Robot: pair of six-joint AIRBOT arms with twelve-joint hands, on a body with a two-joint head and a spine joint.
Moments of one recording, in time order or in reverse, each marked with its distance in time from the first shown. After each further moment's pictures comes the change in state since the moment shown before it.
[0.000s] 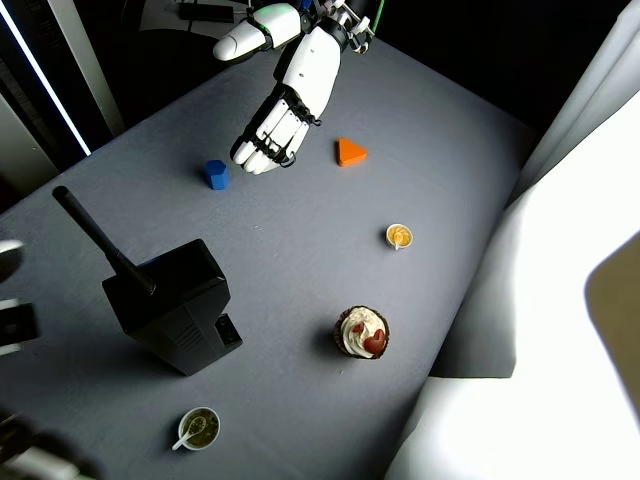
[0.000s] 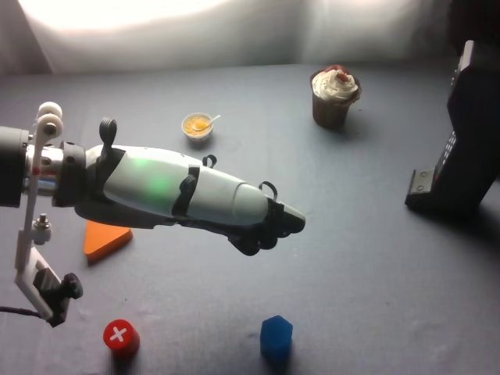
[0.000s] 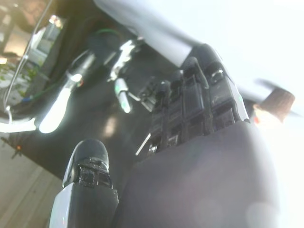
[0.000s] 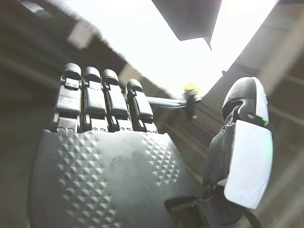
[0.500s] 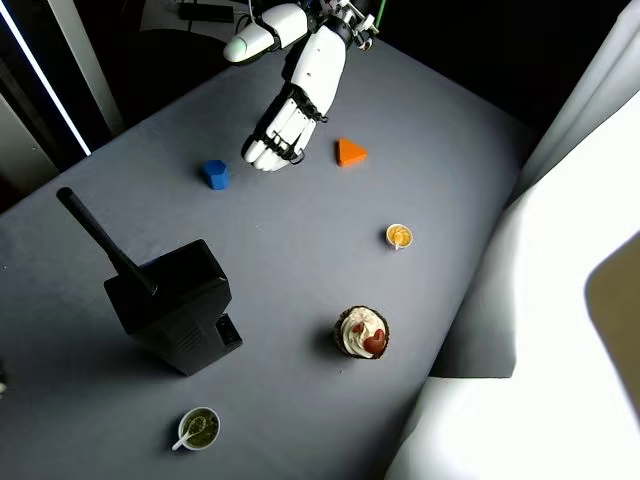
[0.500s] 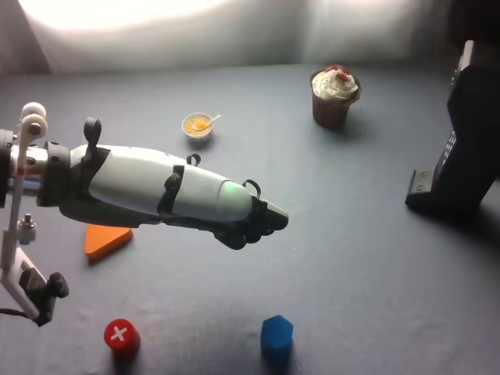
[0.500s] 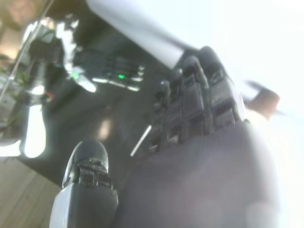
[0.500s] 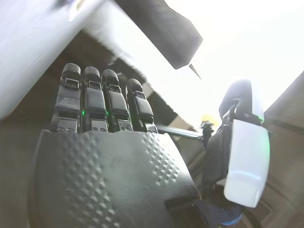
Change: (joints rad) left arm 0.013 0.020 0.010 0.000 0.002 0.001; right arm -0.393 0.220 -0.423 -0.024 0.019 0.019
